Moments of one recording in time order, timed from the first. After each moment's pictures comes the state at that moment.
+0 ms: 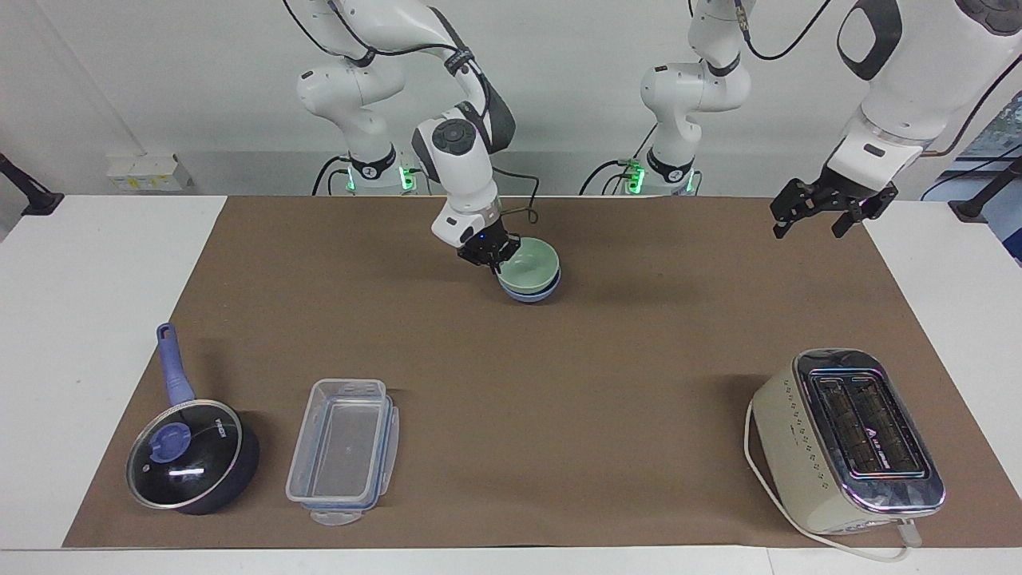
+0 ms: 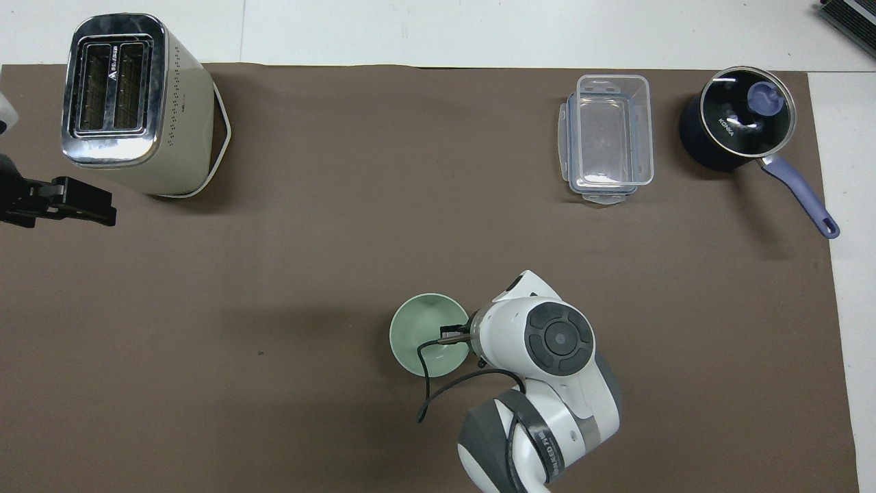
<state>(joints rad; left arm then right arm) -0.06 0.04 0.00 -1.53 -0.01 1.56 -0.02 0.52 0.07 0.09 -2.26 0.20 2.42 0.41</state>
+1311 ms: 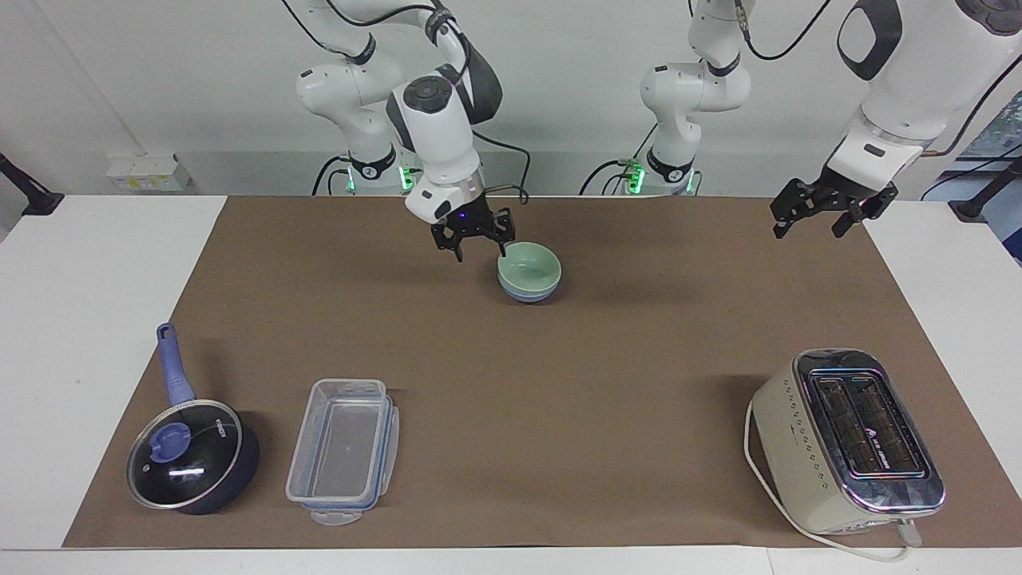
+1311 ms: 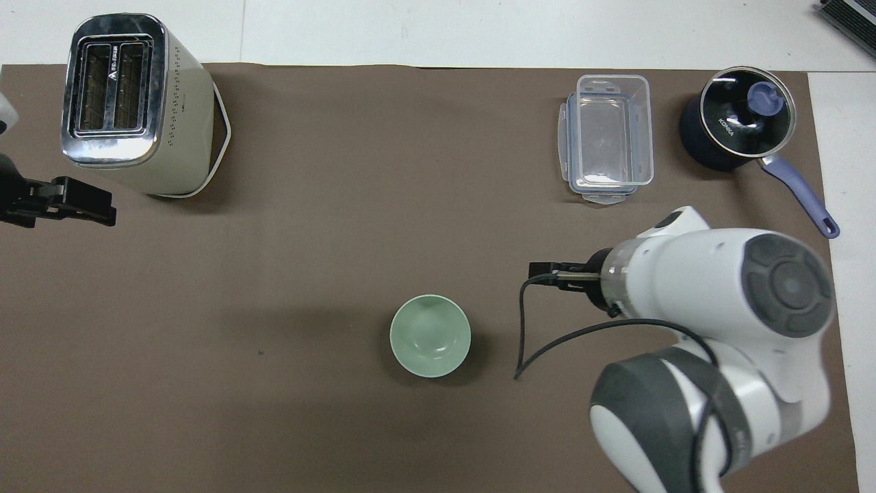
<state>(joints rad) -0.06 0.04 0.00 -1.53 -0.01 1.56 -0.02 0.24 -0.15 0.06 -2.07 0.11 2.07 0.38</state>
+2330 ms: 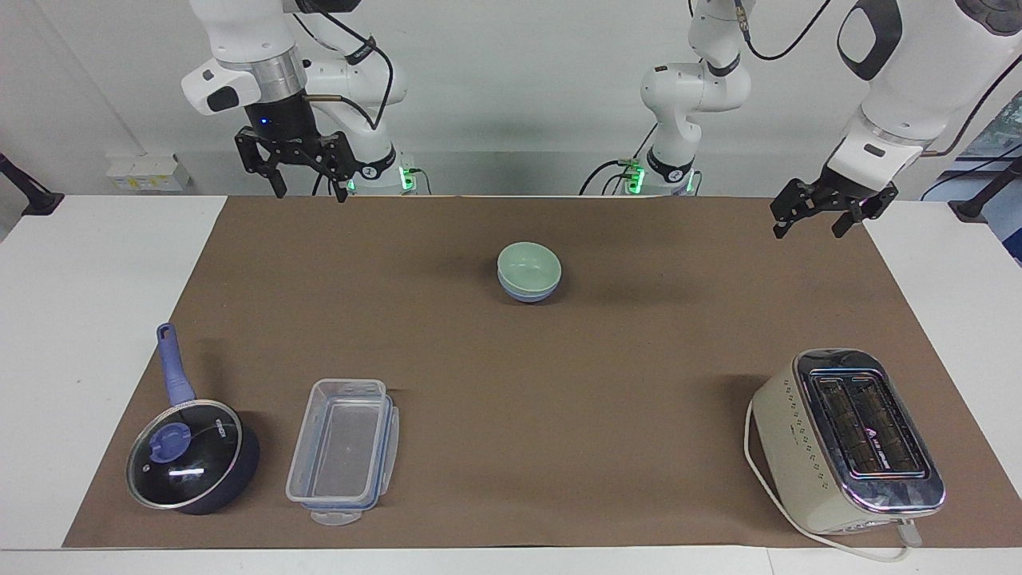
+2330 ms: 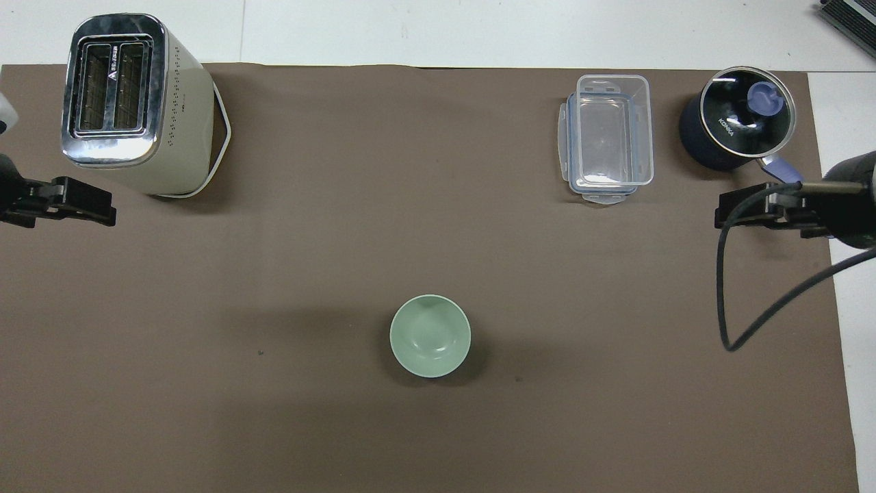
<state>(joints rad) -0.06 0.04 0.00 -1.53 -0.01 1.56 -0.02 0.04 -0.01 0.06 -1.48 0.00 1.53 0.22</state>
